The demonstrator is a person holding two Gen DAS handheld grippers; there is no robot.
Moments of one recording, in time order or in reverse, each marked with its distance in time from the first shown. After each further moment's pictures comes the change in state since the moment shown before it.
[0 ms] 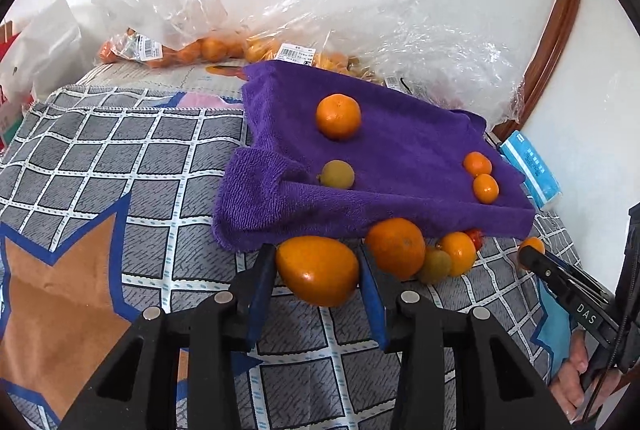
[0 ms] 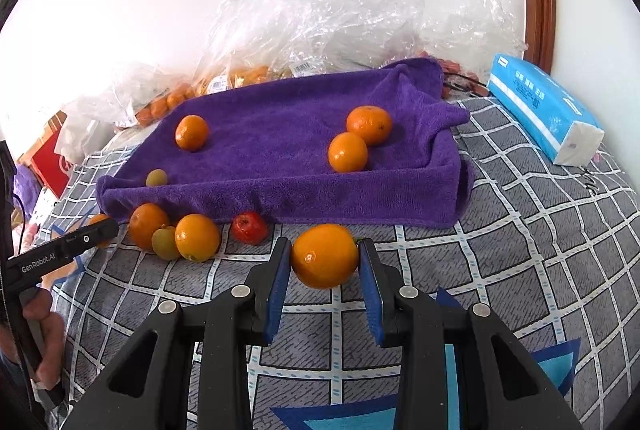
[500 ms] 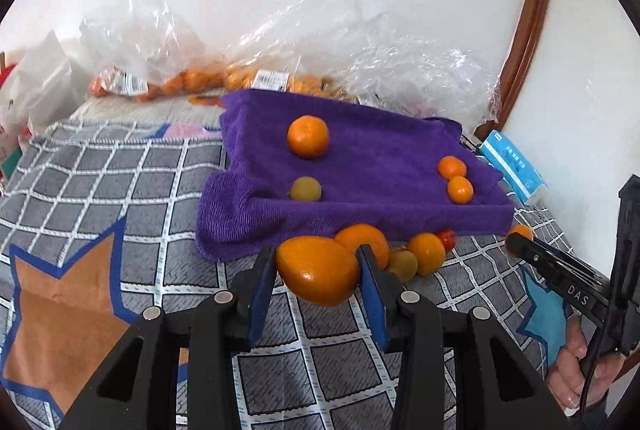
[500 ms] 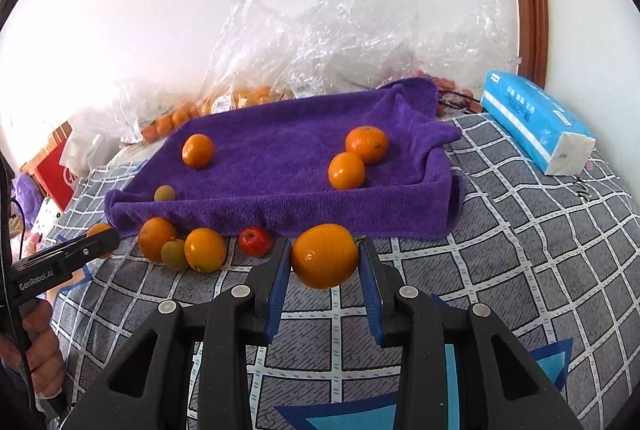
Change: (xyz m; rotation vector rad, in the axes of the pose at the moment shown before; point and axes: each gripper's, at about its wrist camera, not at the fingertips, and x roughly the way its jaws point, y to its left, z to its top) left arm -0.021 -0.020 -0.007 0.084 -0.083 -0.023; right arm -0.013 -0.001 -0.001 0.023 -0.066 -0.006
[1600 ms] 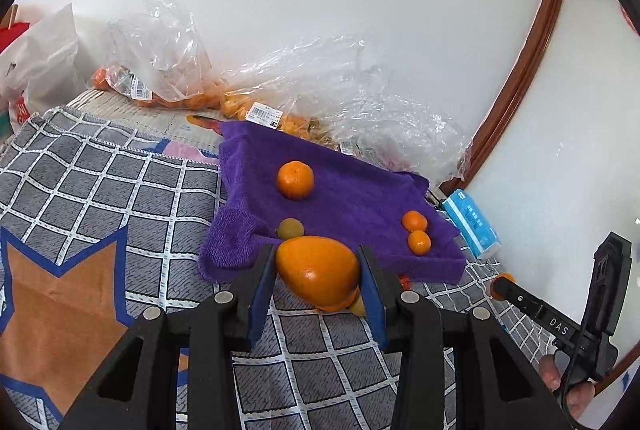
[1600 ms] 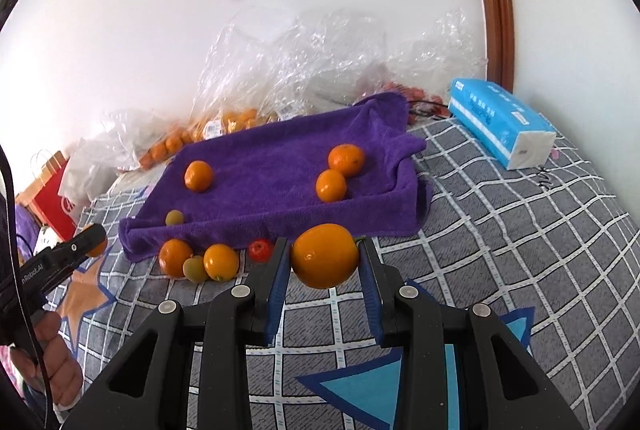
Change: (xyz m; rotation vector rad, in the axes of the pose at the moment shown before) left arm -0.027 0.030 0.012 -0.173 -0.098 -0.157; right arm -0.047 0.003 0.012 0.095 -0.025 -0.044
